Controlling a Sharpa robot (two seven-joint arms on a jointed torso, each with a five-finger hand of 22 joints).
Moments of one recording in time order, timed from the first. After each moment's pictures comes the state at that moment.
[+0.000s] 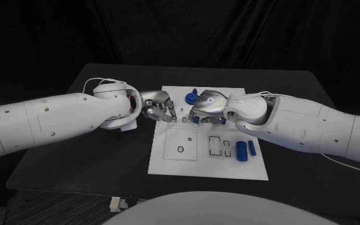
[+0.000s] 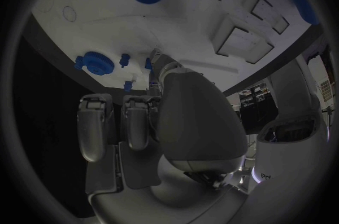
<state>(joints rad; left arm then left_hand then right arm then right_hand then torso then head) 1.28 -0.85 -0.21 1.58 -1.14 0.05 -0.11 1.29 0.03 0.33 0.05 0.28 0.97 0.11 0.12 0.30 1.41 0.02 1.33 1.31 1.46 -0.03 1.56 1.31 0.05 1.45 0.08 1.39 1.31 1.17 -0.54 -0.21 1.31 -2.16 -0.26 0.12 1.50 -0.21 0.29 0.18 0.10 0.91 -0.05 0.15 0.24 1.46 -0.07 1.57 1.31 1.47 -0.12 1.57 1.31 0.02 1.47 0.00 1.56 1.31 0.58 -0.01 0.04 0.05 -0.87</state>
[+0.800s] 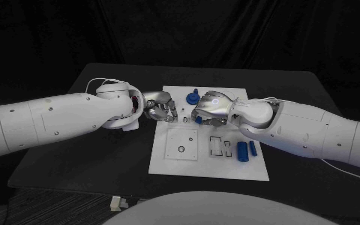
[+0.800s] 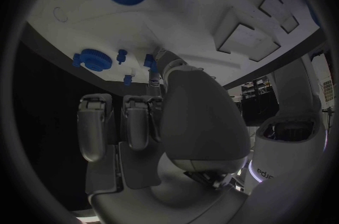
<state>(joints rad) 1.27 -0.84 -0.21 1.58 -1.14 0.05 -0.10 1.27 0.04 0.34 0.06 0.27 0.97 0.11 0.12 0.30 1.41 0.02 1.33 1.31 1.46 -0.03 1.56 1.31 0.05 1.45 0.08 1.39 1.31 1.14 -0.56 -0.21 1.30 -2.08 -0.39 0.13 1.46 -0.19 0.28 0.21 0.20 1.06 -0.02 0.26 0.33 1.47 -0.07 1.57 1.31 1.47 -0.12 1.57 1.31 0.02 1.47 0.00 1.56 1.31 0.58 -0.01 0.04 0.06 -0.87</state>
